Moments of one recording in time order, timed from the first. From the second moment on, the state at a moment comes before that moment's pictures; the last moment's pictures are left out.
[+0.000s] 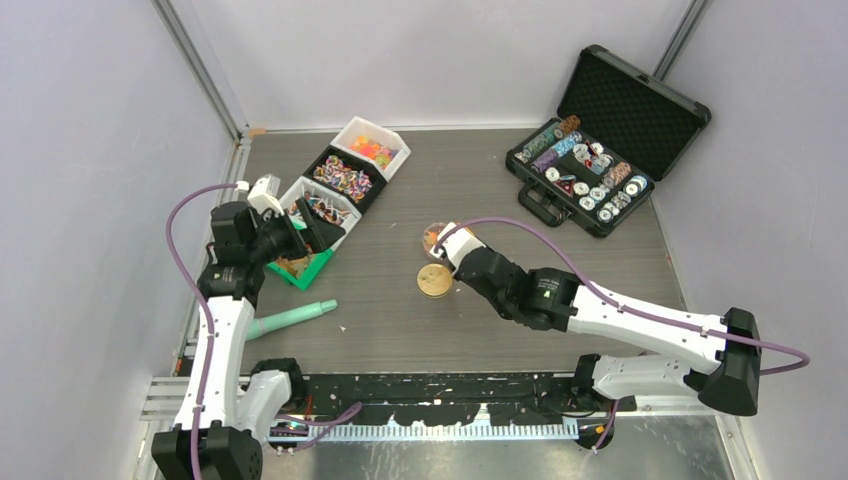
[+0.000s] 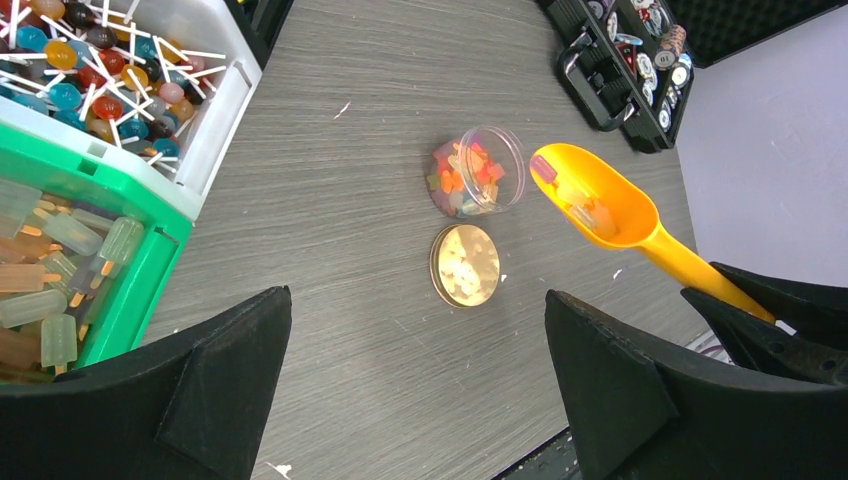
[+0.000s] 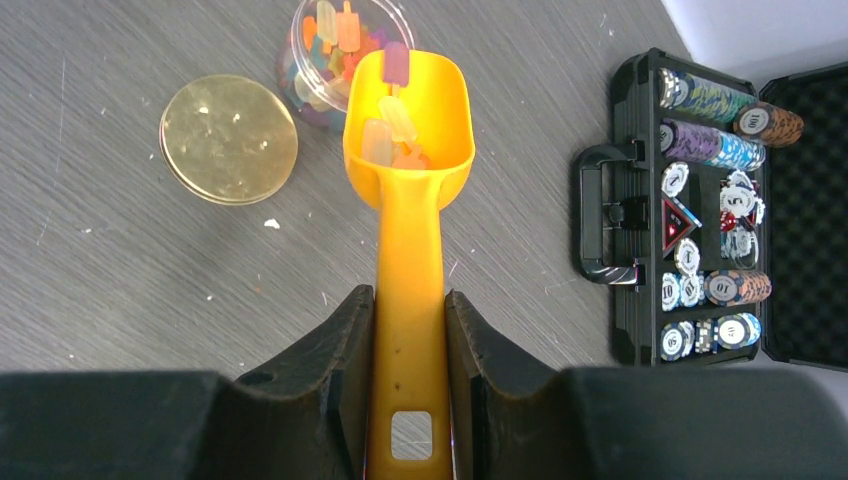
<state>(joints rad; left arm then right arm) 0.09 0.86 0.81 -0.44 0.60 -0.39 1.13 1.13 0.95 -0.52 0.64 -0.13</state>
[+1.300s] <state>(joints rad) 0.09 0.89 0.81 -0.44 0.60 -0.39 1.12 1.30 1.13 -0.73 0.58 -0.14</state>
